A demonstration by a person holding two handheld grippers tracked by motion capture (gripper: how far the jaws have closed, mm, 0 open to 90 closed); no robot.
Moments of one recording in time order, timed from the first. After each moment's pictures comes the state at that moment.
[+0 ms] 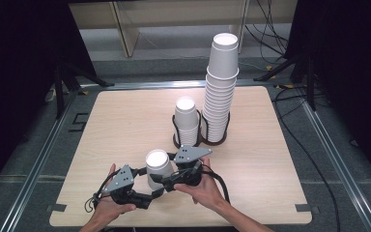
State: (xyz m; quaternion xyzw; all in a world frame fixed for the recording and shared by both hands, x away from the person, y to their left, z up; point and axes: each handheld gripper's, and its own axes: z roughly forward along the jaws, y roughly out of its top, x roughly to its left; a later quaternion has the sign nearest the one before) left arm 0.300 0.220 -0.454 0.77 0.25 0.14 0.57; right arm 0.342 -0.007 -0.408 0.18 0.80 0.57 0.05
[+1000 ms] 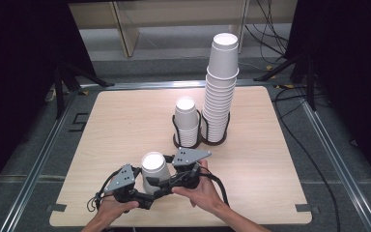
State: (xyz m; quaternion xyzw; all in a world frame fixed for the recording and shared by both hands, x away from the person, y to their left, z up) left arm 0.300 0.215 -0.452 0.76 0.24 0.13 0.59; right arm 0.336 -0.001 -0.406 0.16 0.78 0.60 0.04
